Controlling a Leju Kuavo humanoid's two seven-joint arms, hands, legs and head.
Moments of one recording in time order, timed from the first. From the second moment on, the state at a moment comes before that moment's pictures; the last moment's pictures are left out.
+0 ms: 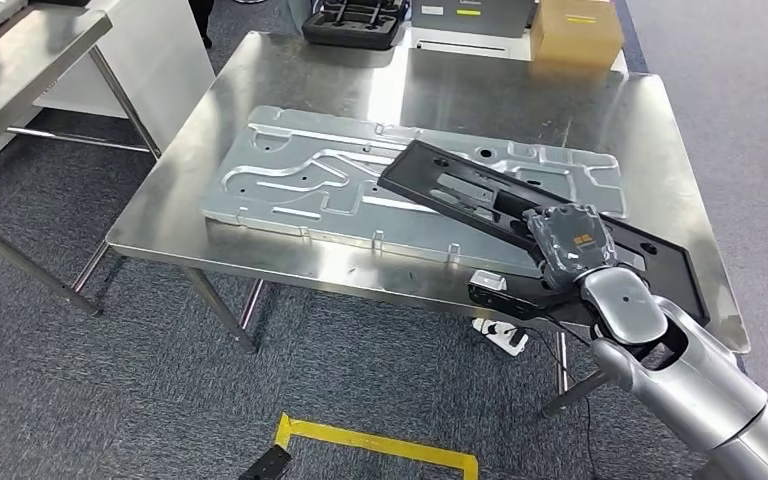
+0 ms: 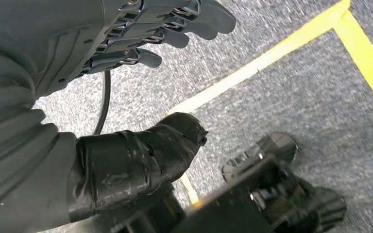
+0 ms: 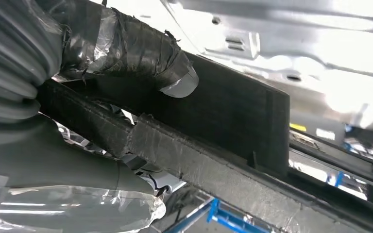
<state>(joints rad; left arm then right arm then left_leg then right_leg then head) -0.21 0.01 -1.17 -0.21 0.69 0.32 -0.08 -0.57 -0.66 0.72 -1.63 0.96 0.08 0.43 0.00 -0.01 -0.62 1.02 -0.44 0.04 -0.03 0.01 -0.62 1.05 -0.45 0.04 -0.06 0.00</state>
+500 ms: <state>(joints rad) -0.20 0.01 -1.17 -0.21 0.69 0.32 -0.08 -0.51 -0.72 0.65 -1.55 0.94 0.07 0.45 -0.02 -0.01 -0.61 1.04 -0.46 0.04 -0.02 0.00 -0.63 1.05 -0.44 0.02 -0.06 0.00</state>
